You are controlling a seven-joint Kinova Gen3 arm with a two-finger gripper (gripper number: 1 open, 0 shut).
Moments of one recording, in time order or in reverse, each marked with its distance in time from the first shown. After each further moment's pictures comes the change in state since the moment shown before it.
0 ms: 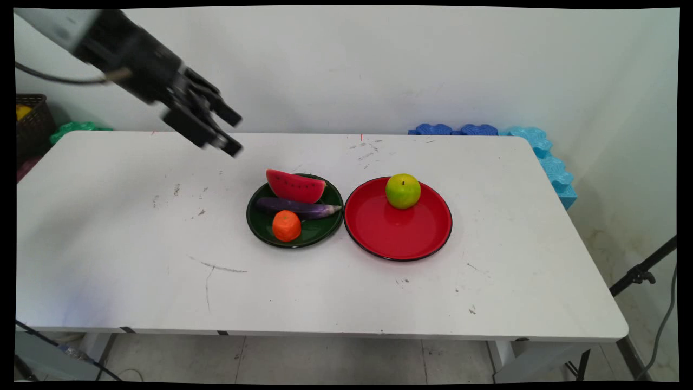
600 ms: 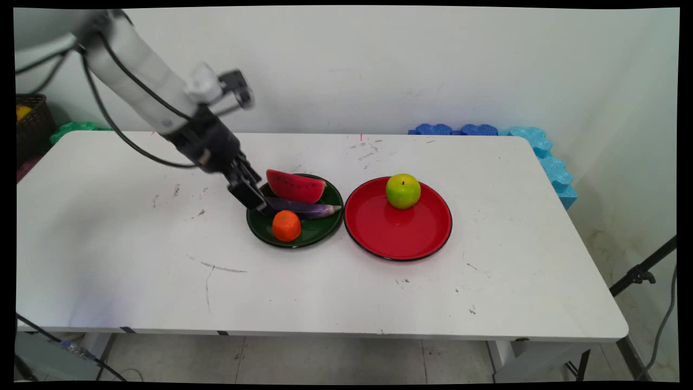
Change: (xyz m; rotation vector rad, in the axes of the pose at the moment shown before) arm -0.011 0.005 0.125 0.120 -0.229 -0.155
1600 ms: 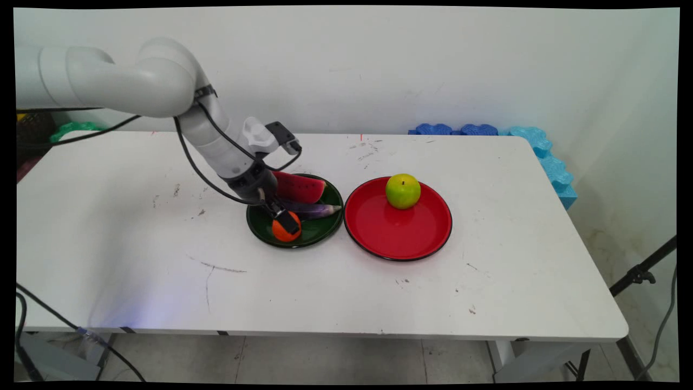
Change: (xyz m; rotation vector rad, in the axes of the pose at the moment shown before) arm 0.017 -0.010 0.113 0.124 -0.078 -0.168
